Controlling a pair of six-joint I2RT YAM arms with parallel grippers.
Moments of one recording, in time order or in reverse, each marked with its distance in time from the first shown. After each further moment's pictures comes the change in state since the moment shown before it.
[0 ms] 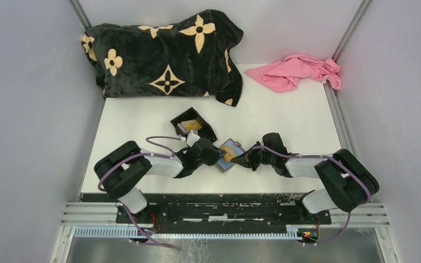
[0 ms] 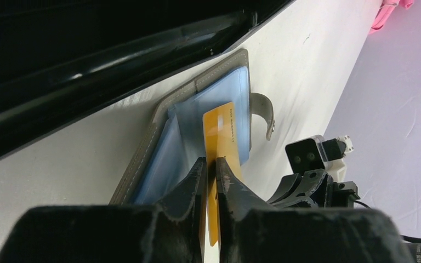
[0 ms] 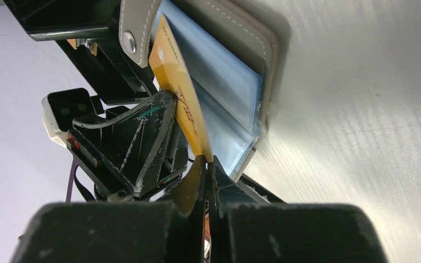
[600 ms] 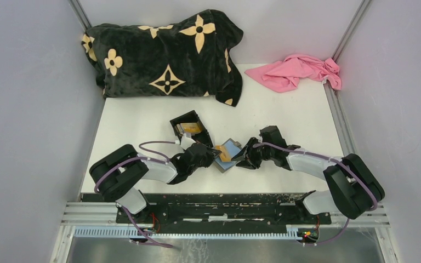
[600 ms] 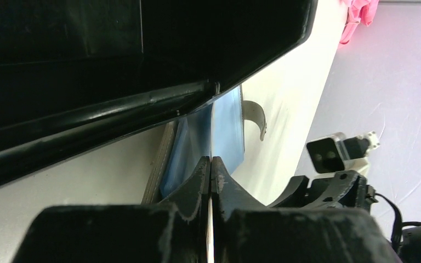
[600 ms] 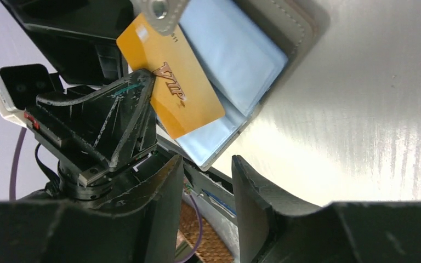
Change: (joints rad) left arm -0.004 -0.043 -0.134 0.188 -0.075 0.005; right arm -0.008 -0.045 0.136 -0.323 -0.020 -0.298
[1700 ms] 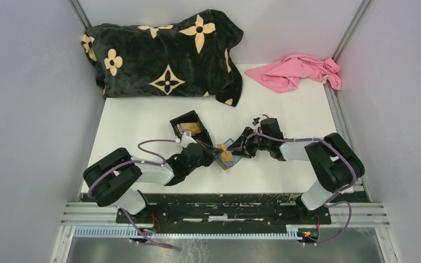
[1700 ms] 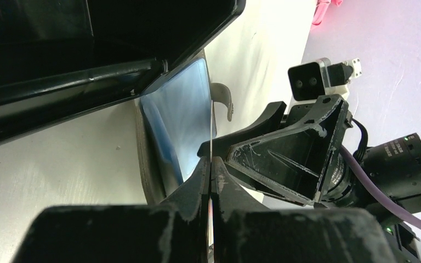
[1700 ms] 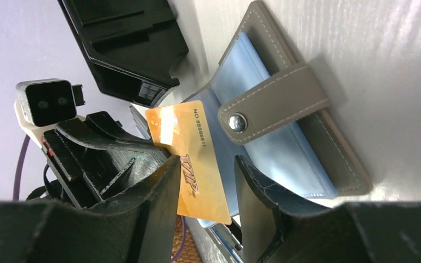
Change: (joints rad) left arm 0.000 -0.072 -0.034 0.055 0.050 0.034; right arm -0.084 0.221 0.087 0.255 -0.134 -0.214
